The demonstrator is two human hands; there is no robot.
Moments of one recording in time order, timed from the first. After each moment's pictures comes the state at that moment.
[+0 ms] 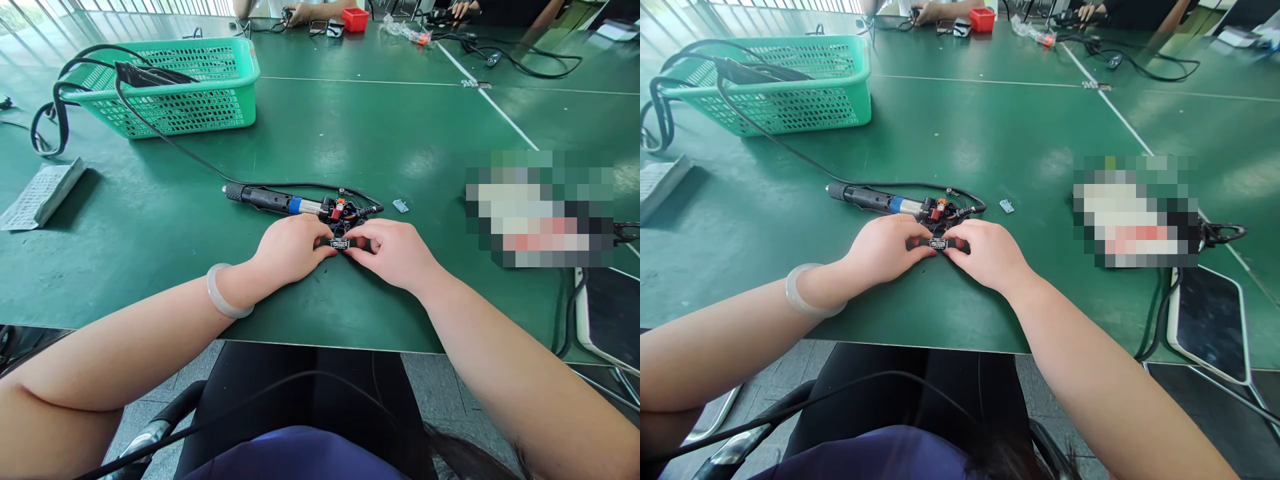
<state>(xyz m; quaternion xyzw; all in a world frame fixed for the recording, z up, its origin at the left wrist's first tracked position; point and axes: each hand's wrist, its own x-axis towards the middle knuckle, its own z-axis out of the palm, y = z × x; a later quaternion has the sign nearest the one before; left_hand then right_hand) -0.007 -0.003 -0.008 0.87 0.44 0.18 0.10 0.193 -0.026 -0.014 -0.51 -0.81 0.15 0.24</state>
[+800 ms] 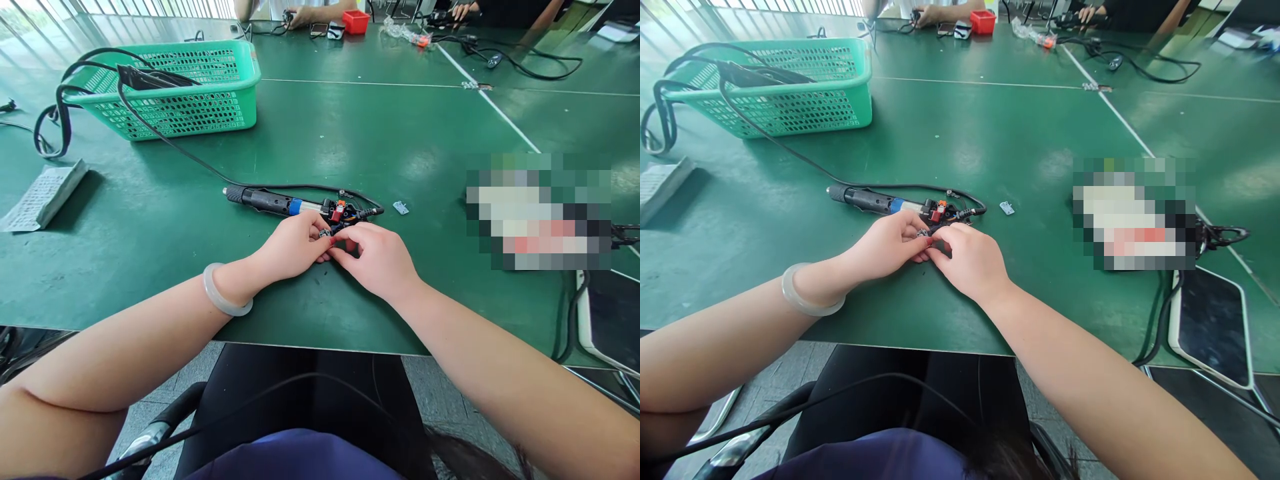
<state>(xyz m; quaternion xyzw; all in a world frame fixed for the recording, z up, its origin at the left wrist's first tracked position) -0.001 -0.002 0.000 0.72 0.50 0.23 0.43 0.163 -0.034 -0.017 -0.54 -0.78 0.11 0.28</state>
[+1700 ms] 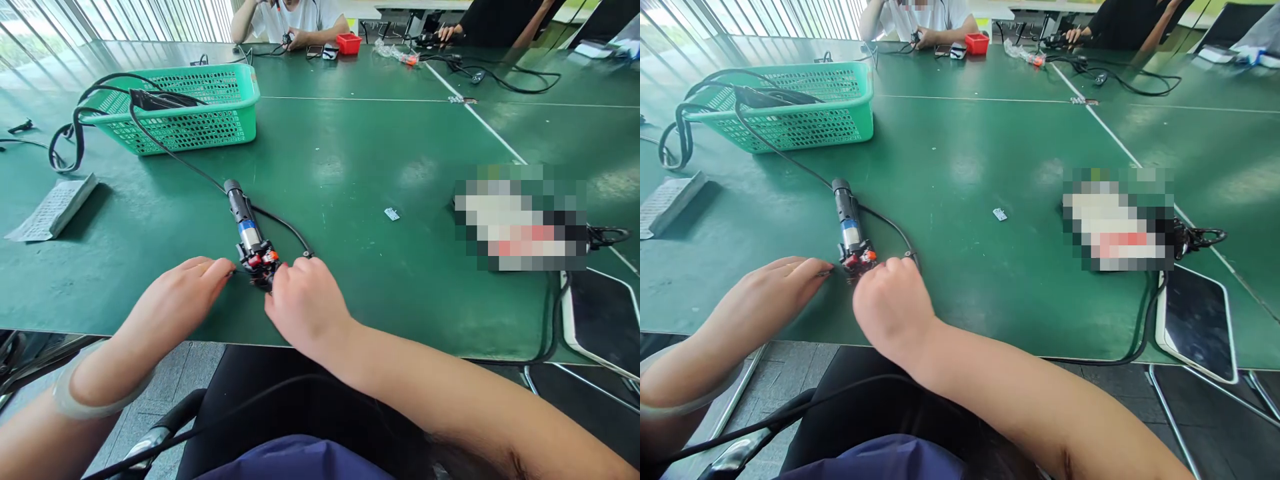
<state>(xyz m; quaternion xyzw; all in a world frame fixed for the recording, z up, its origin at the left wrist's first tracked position) -0.128 -0.069 0.014 0.84 0.53 0.02 -0.03 0.077 -0.077 0.000 -0.47 -0.86 0.03 0.18</state>
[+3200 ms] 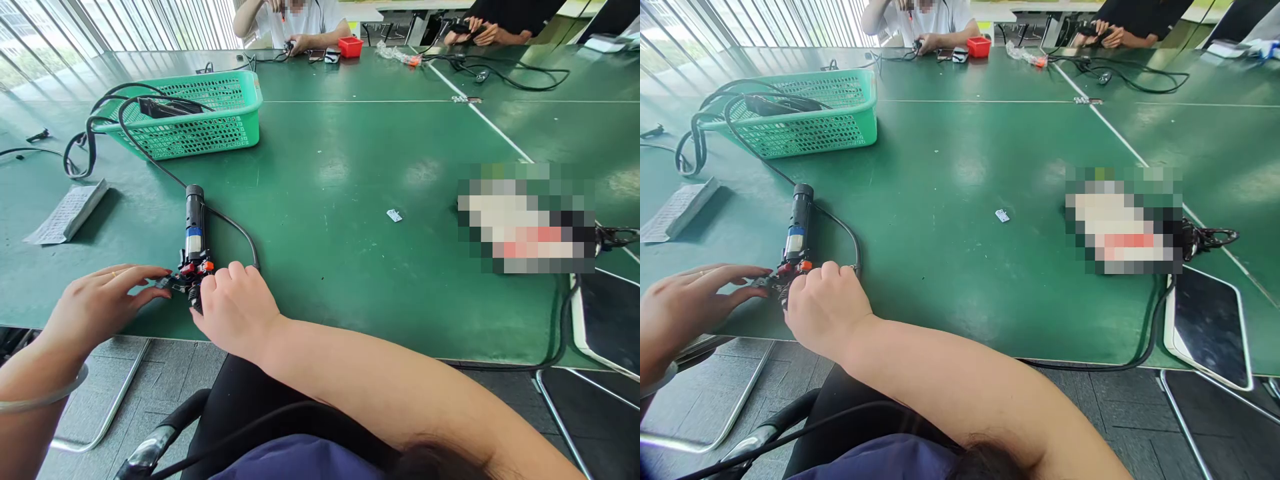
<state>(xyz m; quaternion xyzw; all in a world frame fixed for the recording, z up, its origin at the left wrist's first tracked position) -0.229 -0.068 0.010 0.78 0.60 0.09 -0.13 -0.007 -0.073 -0.017 -0.39 -0.88 0.06 0.26</state>
